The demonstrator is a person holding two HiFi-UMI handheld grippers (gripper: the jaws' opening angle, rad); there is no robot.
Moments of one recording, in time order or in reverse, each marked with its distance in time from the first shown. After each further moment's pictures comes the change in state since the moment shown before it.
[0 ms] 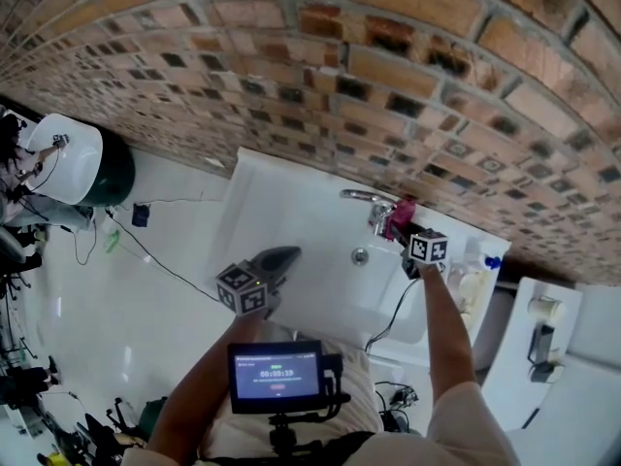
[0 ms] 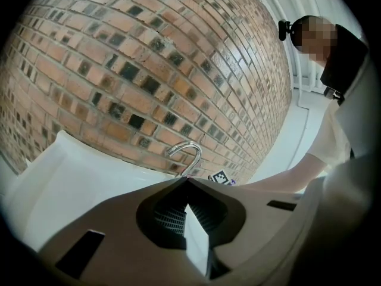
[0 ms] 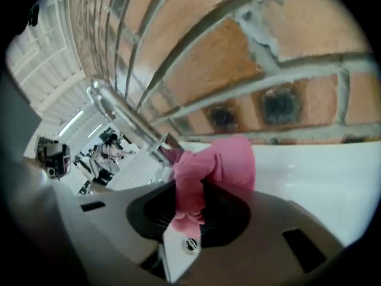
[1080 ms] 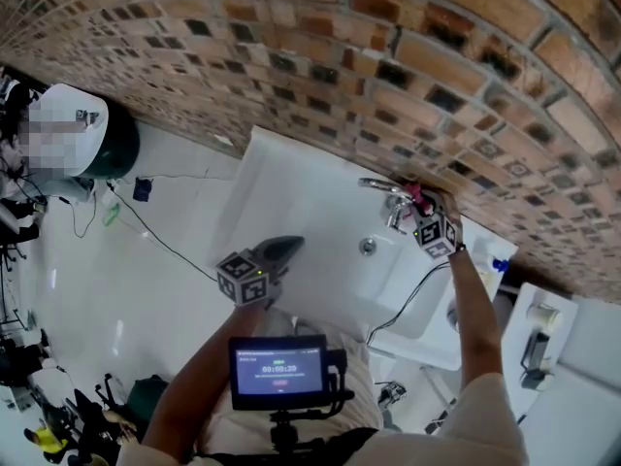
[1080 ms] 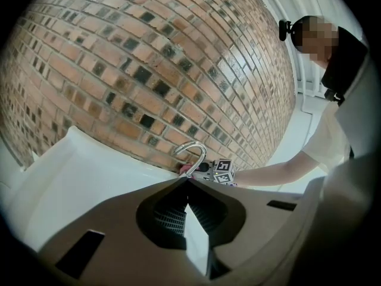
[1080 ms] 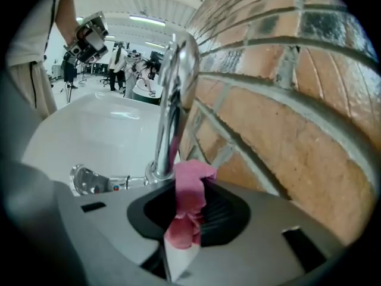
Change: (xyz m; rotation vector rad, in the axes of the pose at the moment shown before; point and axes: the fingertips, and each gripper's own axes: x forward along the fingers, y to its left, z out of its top) left arm -0.021 0.015 -0.009 -0.041 -0.022 0.021; right arm -0.009 0.040 0.080 -1.113 0.058 -0.253
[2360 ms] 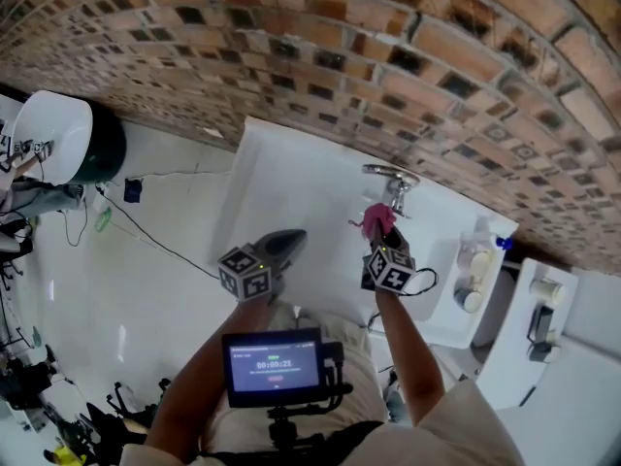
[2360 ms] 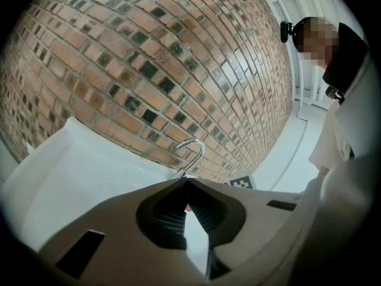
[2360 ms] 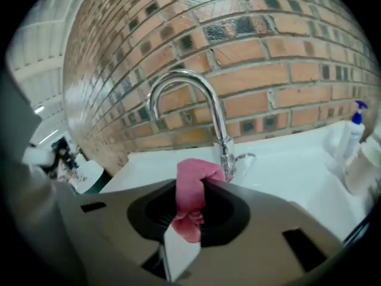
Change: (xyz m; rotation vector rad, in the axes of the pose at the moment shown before) left arm -0.010 0.013 -0.006 -0.042 0.028 -0.072; right arm -0.043 0.136 0.047 1.196 -0.008 -0.268
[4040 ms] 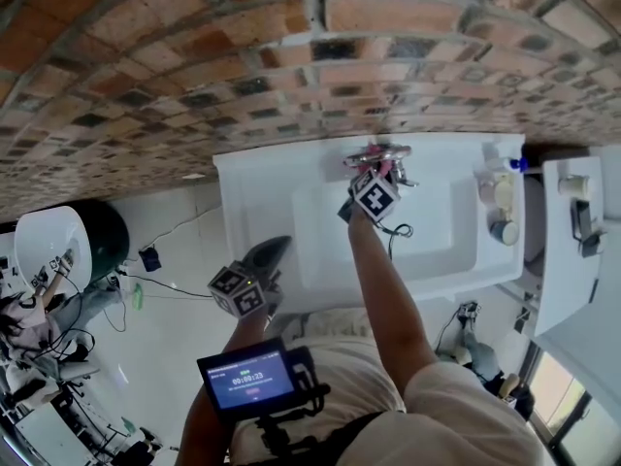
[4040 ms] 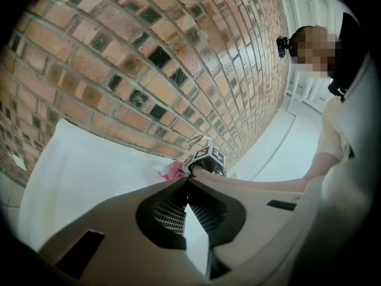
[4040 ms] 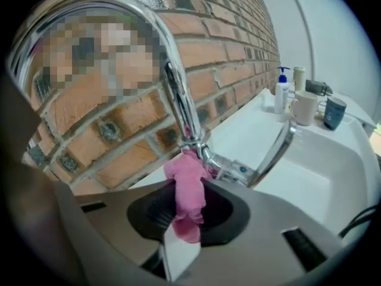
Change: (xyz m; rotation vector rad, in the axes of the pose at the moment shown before) left arm -0.010 0.068 0.024 0.027 0.195 -0.106; right arm 0.092 -0.045 0.031 0.592 -0.134 -0.595
